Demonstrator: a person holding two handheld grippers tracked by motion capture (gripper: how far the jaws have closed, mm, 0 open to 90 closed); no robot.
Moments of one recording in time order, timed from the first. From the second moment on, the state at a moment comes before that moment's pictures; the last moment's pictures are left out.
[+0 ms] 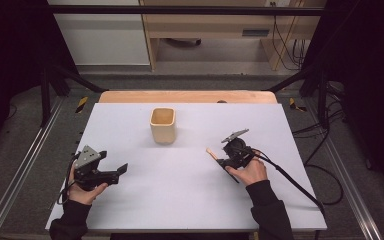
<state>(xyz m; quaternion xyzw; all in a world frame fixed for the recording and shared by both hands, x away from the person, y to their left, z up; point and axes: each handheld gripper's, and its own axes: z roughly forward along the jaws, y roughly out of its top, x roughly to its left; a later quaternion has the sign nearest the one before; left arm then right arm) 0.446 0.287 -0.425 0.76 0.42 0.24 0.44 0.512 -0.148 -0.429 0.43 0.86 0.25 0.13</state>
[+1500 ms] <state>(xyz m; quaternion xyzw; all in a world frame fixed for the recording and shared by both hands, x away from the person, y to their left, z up) 0.447 0.285 -0.427 0.76 0.41 0.24 0.44 0.528 -0.135 -0.452 0.44 0.88 0.18 0.08</state>
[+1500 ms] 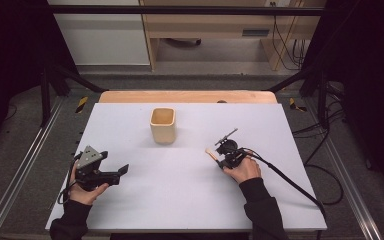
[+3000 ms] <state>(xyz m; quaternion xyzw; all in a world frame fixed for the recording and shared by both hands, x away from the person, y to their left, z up) 0.442 0.277 -0.424 0.76 0.41 0.23 0.46 0.482 -0.146 -0.406 0.38 0.82 0.40 0.13</state>
